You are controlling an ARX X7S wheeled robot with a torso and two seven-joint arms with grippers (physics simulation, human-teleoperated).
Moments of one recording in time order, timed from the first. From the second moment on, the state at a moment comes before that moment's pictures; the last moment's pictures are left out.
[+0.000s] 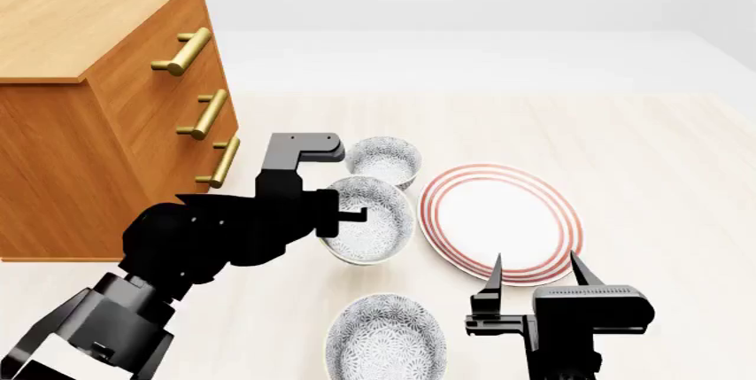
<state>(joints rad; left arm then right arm) -1.07 -0.30 0.75 -0.52 -1.19 -0.82 -0.38 0.00 0.25 -0.18 -0.29 0.01 0.28 0.31</state>
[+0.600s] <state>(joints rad) -0.93 -0.51 0.54 0.02 -1.59 -0.94 -0.63 -0.01 0.27 -0.14 -0.31 0.04 0.28 0.34</state>
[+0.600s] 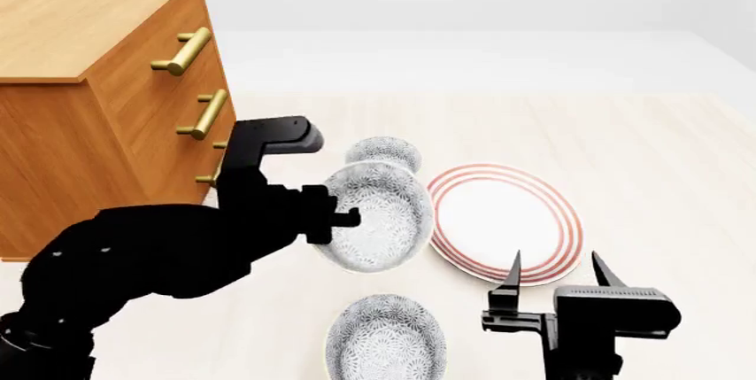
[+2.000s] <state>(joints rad) -0.62 -0.68 0.44 0.47 -1.84 -0.91 -0.72 -0.02 0.29 -0.12 -0.28 0.07 0.26 0.38</state>
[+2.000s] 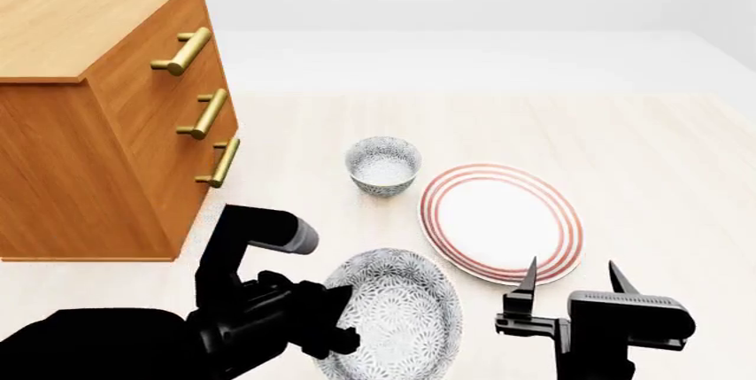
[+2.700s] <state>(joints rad) -0.59 -0.65 0.49 0.40 -1.77 -0.92 -0.67 -0.02 0.29 -0.13 -0.26 0.08 0.25 0.39</state>
